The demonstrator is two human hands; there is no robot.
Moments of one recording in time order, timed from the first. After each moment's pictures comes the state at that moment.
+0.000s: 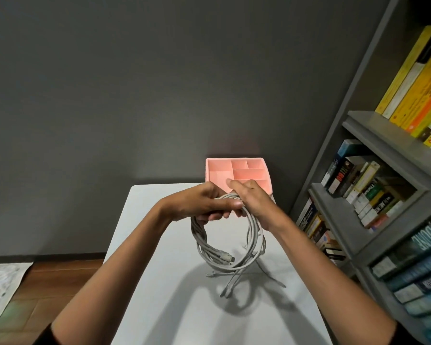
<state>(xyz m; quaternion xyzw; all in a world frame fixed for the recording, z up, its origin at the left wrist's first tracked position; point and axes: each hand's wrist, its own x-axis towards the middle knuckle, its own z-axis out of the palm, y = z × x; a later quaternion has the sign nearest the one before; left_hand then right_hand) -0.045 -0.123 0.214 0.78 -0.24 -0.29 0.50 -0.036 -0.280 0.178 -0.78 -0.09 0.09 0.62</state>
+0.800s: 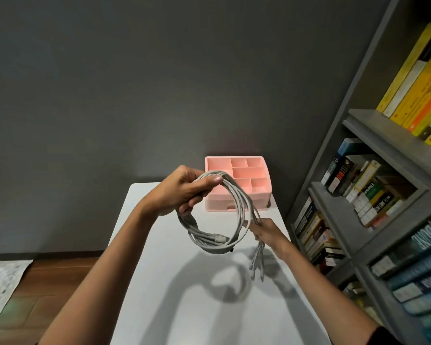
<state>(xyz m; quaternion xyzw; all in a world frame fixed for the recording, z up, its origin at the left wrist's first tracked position) -0.043 -0.102 0.216 0.77 -0.18 -0.13 0.60 -0.029 -0.337 0.053 -0.79 0.07 0.13 0.60</state>
